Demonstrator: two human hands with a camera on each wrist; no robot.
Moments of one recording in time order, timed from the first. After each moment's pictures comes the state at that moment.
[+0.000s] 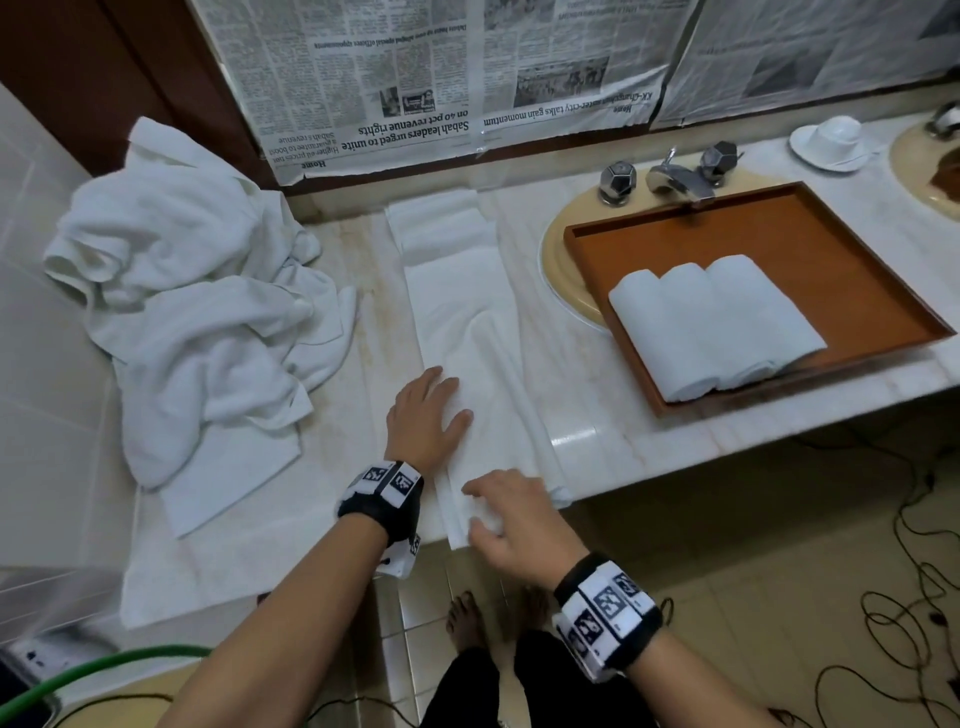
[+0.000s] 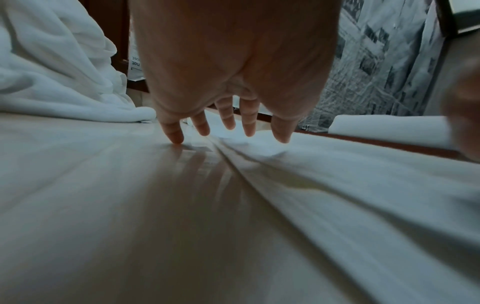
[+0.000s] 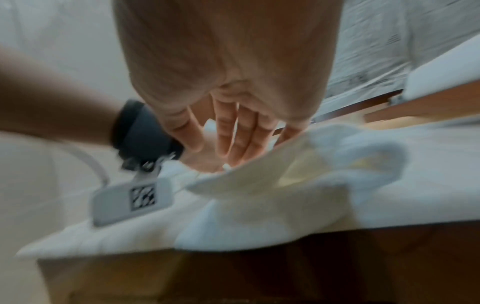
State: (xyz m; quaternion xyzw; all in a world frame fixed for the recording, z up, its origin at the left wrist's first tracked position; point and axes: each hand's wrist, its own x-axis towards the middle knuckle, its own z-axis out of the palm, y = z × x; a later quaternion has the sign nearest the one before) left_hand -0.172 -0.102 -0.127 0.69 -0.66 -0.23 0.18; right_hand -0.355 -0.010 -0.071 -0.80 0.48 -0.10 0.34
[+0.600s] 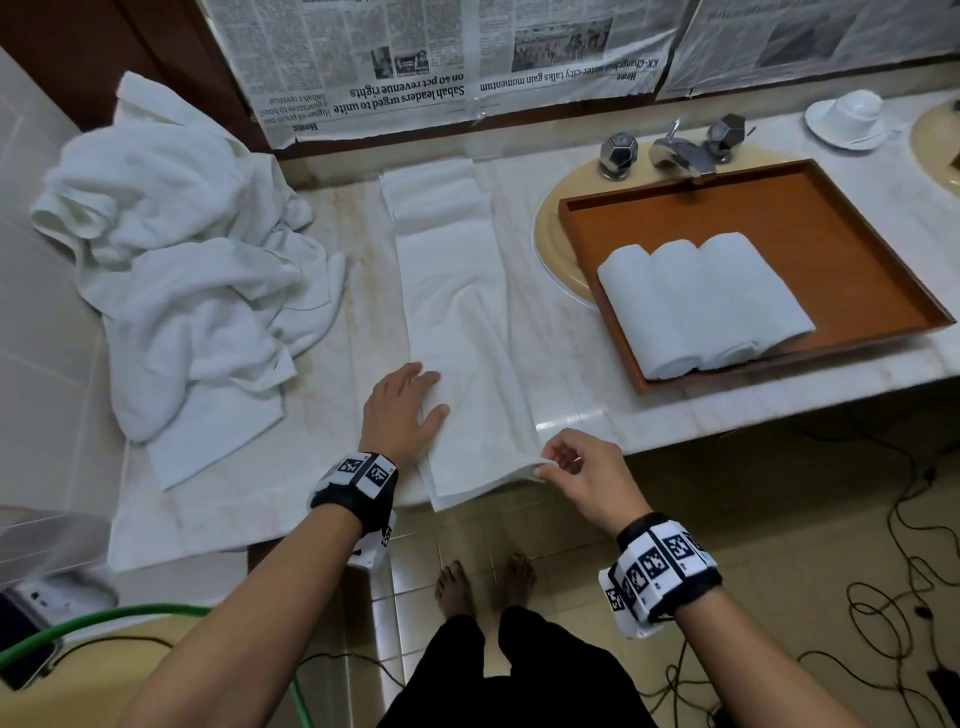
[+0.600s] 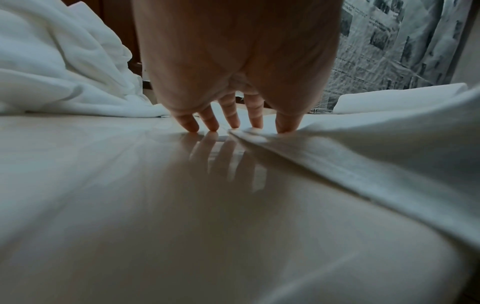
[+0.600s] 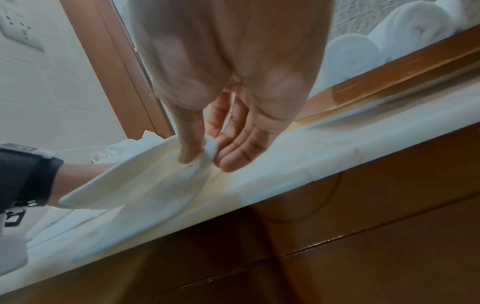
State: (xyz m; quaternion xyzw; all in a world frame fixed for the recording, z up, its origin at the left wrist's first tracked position) left_hand -0.176 -0.069 -0.129 0.70 -0.66 -0.22 0.16; right_hand -0.457 -0.029 -0.081 -0.65 0.58 -0.22 0.45
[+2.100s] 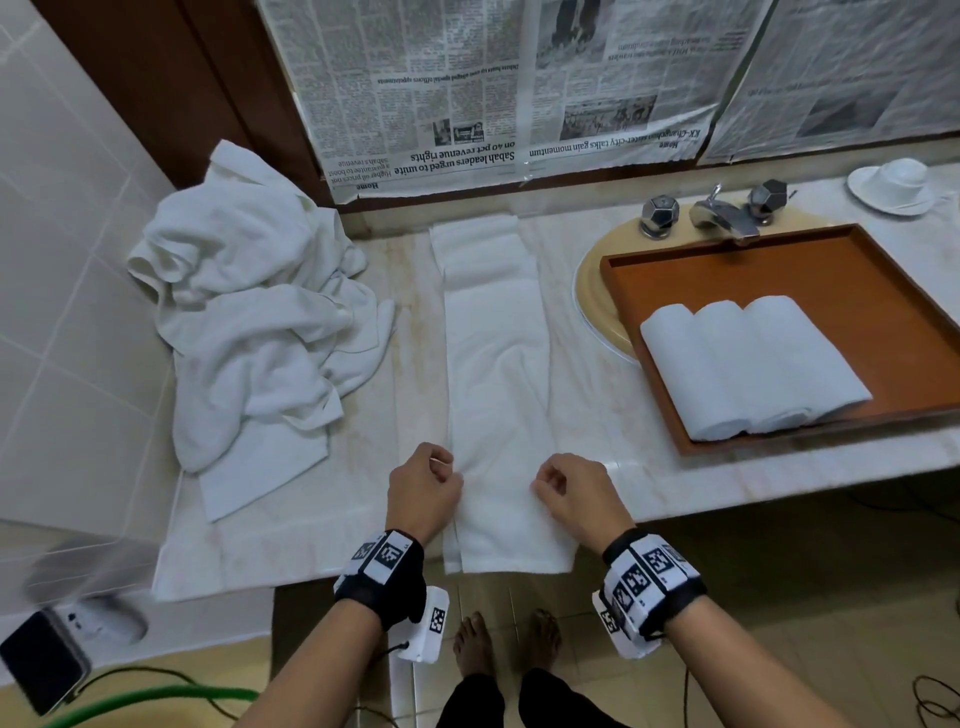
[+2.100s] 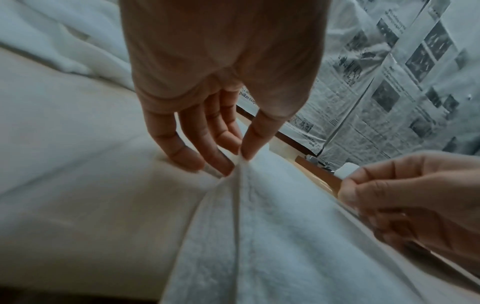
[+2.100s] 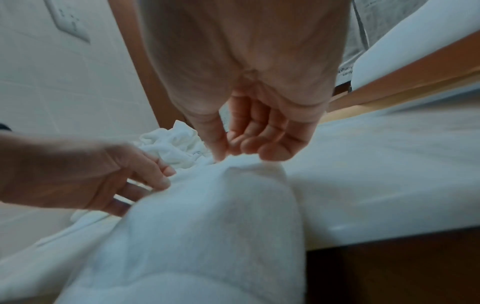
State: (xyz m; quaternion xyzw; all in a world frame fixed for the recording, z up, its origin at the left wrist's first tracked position) left_hand -0.183 -0.032 -0.091 0.78 -0.43 -0.35 0.30; right_hand -0.398 -0.071 -0.093 -0.73 0.57 -0.15 0.35
